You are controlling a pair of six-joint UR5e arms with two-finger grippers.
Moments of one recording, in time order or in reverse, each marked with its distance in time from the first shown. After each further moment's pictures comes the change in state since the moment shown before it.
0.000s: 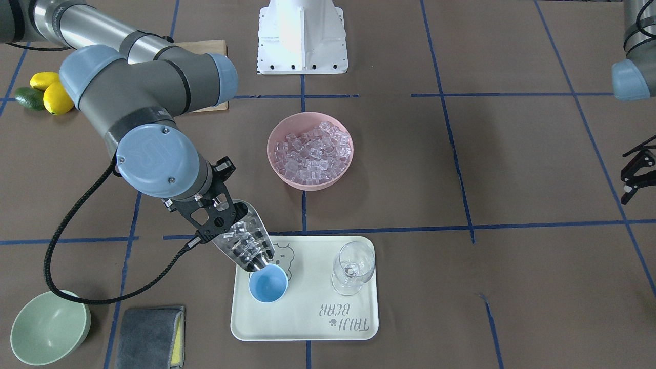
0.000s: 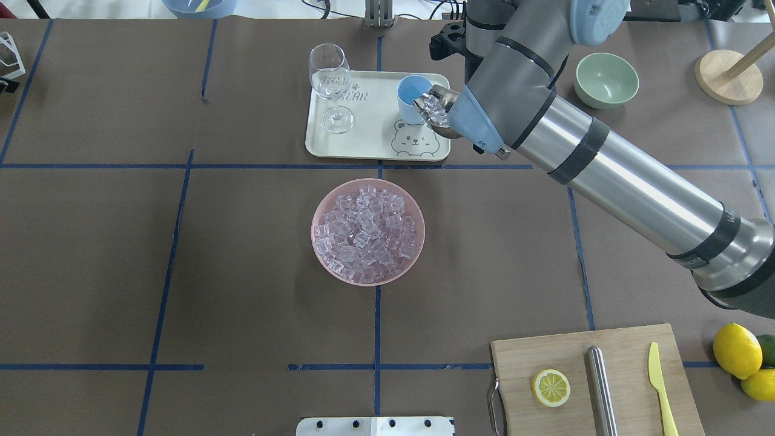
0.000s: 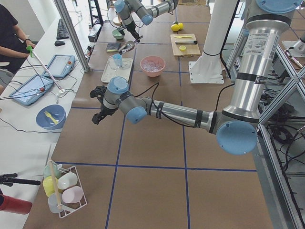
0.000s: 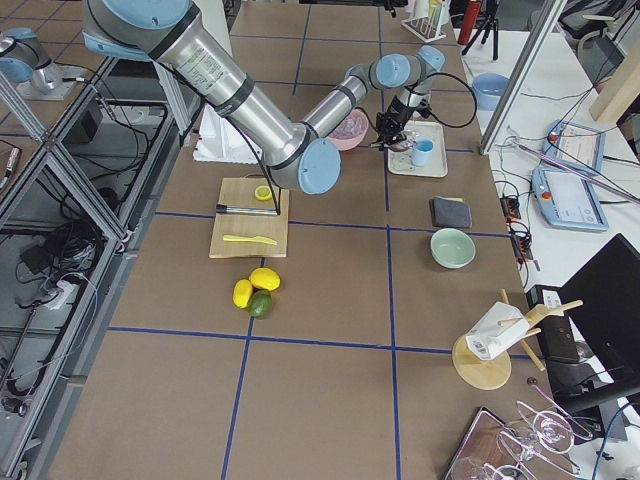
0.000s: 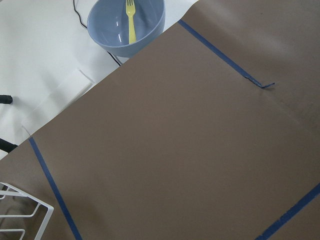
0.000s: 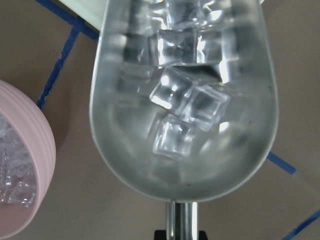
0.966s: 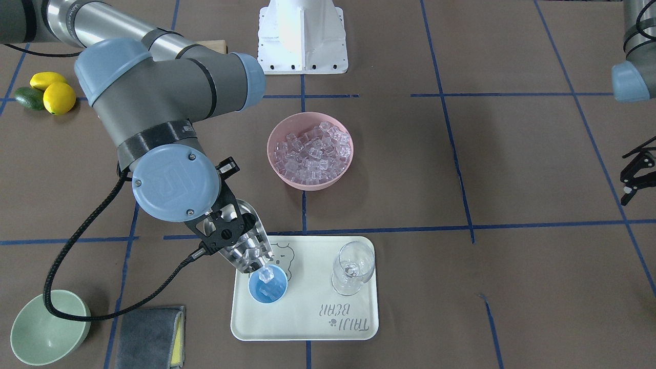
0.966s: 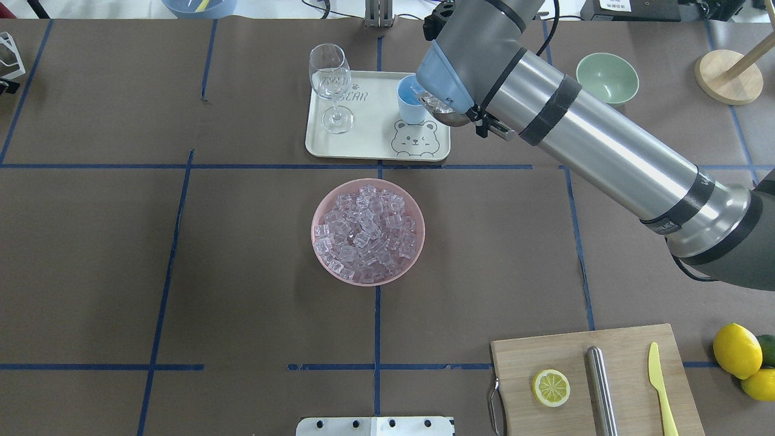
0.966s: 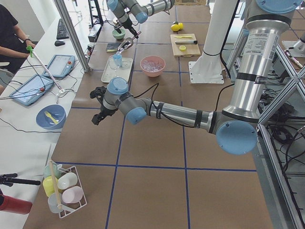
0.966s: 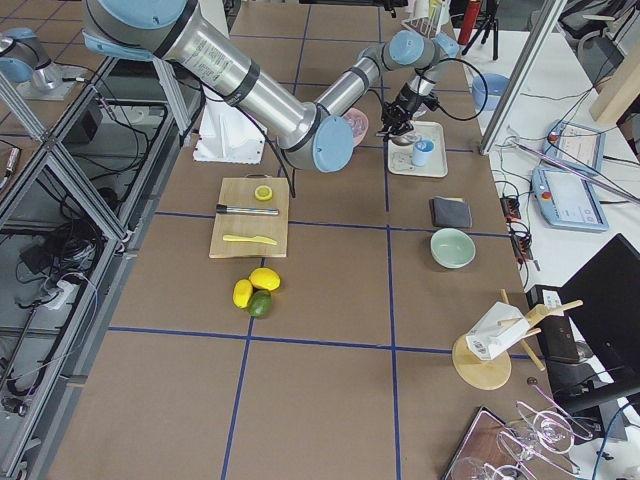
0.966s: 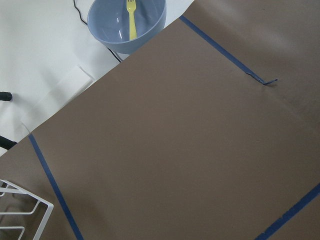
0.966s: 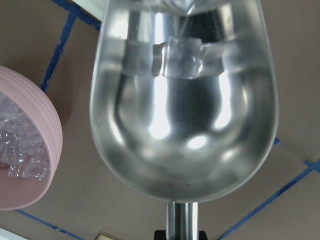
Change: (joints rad) left arm 0.001 -0.003 0.007 -0.006 -0.001 0.001; right arm 0.028 0.121 -0.105 -0.204 -0.015 -0.124
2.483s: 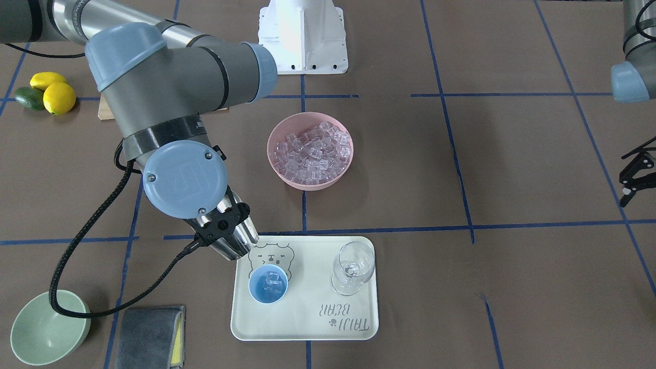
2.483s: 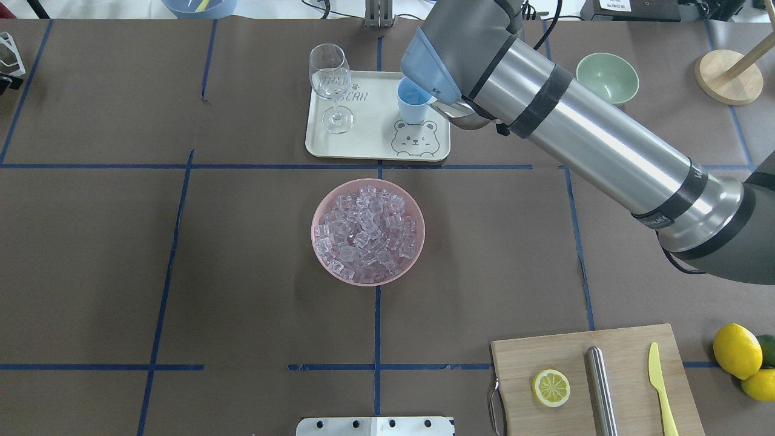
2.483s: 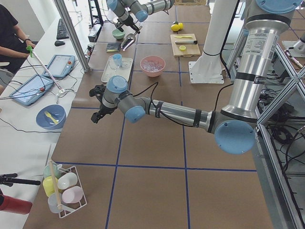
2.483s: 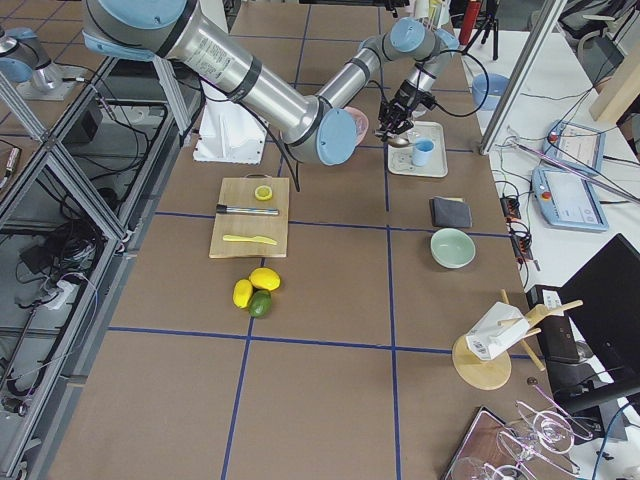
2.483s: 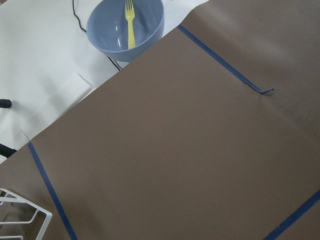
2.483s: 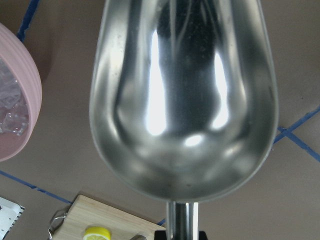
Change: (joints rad) left arm 0.002 -0.010 -0.001 -0.001 0.001 -0.010; right arm 0.000 0.032 0.021 -0.158 -0.096 -0.115
